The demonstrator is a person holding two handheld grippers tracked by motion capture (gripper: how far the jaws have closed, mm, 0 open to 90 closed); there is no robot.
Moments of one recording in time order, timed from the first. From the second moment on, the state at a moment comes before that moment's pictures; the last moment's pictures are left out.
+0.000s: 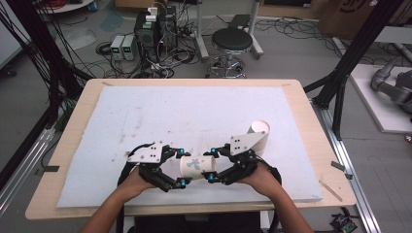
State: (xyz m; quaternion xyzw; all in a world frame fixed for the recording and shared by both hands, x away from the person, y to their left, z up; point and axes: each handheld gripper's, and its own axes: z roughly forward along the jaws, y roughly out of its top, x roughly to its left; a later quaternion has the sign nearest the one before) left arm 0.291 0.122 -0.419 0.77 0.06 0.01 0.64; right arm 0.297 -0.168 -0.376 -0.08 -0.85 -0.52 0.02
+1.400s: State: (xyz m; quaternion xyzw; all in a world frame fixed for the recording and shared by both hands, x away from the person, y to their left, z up) left arm 0.307 0.118 -0.355 0.90 0.05 0.01 0.44; right arm 0.295 -0.137 -0.357 -0.03 -0.90 -0.42 -0.08
